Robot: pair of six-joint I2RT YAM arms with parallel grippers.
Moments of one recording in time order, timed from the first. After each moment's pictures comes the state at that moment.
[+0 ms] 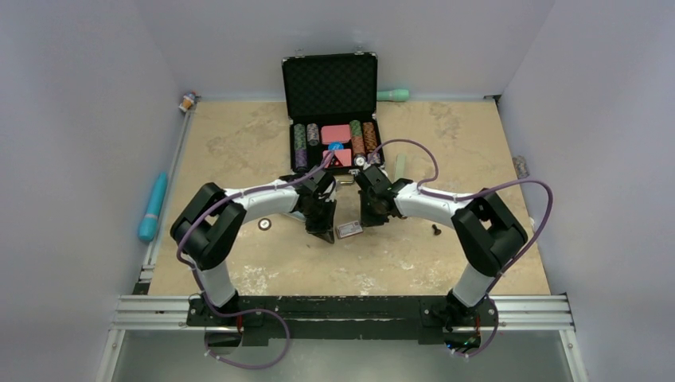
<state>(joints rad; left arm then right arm) -0.69 1.78 1.04 -0.53 0.34 -0.56 0.71 1.71 0.99 -0.44 0.08 0.67</state>
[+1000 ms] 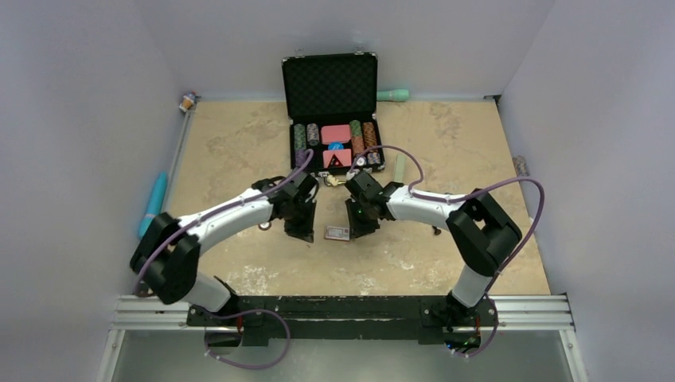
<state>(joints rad) -0.69 1.54 0.96 -0.67 0.18 -0.56 0.78 1.73 1.02 -0.45 -0.06 0.60</state>
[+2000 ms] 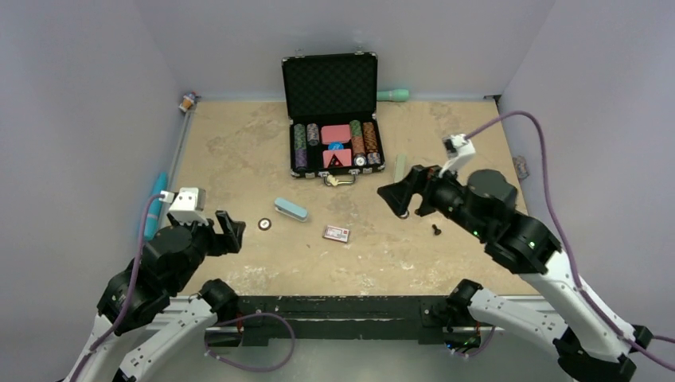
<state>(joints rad) -0.67 0.39 0.96 -1.04 -0.40 -0.44 0.78 0.83 1.16 -0.62 0.08 0.54</state>
